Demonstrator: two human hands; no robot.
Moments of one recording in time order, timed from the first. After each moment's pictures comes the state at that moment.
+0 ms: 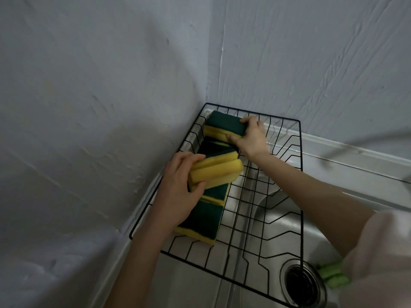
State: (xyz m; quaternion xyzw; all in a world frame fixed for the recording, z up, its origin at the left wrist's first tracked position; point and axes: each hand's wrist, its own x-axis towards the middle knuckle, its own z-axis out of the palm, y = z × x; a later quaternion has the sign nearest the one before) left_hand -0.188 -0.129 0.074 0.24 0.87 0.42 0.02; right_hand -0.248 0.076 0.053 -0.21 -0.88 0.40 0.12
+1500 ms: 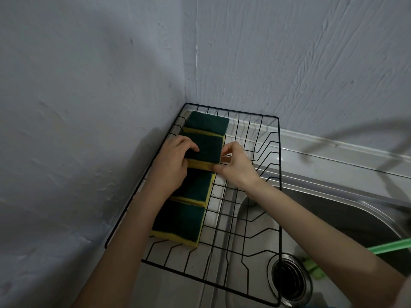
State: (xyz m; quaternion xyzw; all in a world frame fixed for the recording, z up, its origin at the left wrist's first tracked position) left_hand -0.238 -0.089 0.068 0.31 0.90 0.31 -0.02; right_hand -0.184 0.061 0.052 -0.19 -0.84 0.50 0.05
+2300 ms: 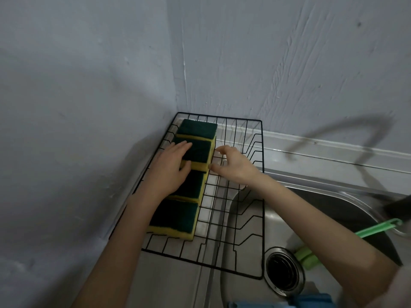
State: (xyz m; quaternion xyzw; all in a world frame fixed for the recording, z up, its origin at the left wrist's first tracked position) left_hand -0.219 -0.090 0.087 0.32 0.91 0.27 0.05; right_hand -0.166 0.069 0.081 -0.15 -0.92 0.36 -0.04
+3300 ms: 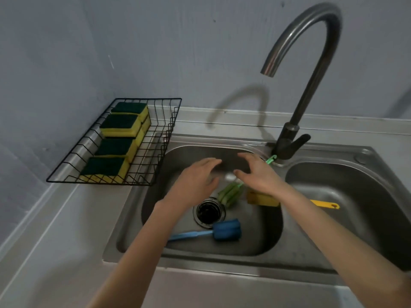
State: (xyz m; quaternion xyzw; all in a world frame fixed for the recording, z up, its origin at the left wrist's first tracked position) left_hand 0.040 0.025 0.085 0.48 0.84 0.26 0.09; right_hand 0.125 0.173 0.092 -0.25 -0.92 0.29 0.01
